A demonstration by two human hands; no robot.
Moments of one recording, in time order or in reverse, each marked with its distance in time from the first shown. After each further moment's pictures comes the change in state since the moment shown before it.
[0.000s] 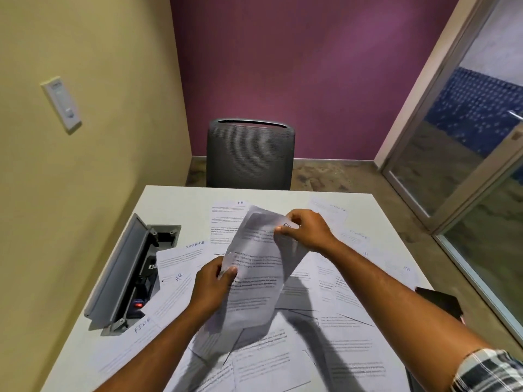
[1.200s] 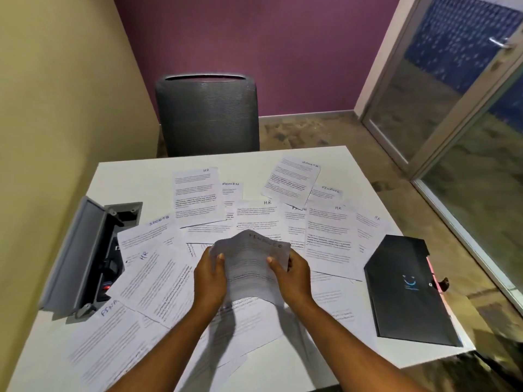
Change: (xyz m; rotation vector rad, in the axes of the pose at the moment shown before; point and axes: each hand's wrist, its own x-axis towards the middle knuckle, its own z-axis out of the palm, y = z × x) left_hand -0.032 -0.008 0.111 -0.079 0.086 -0.070; right_hand -0.142 0.111 0.101 0.726 0.326 0.319
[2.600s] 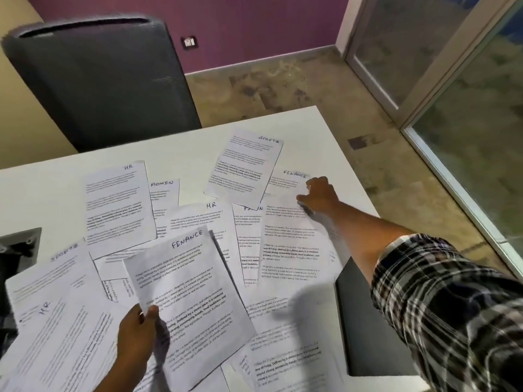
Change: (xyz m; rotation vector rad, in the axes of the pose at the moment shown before) left_hand 0.074 -0.078 0.079 0.331 0.100 -0.521; right_hand 0.386 0.107 -0.180 -0.842 -0.181 0.258
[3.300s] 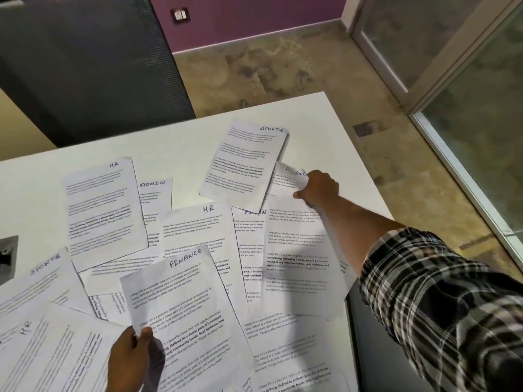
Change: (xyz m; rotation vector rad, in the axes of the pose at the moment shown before) left_hand 0.040 -0.022 0.012 0.200 -0.012 -0.057; right_hand 0.058 -0.018 0.022 -0.165 0.064 0.042
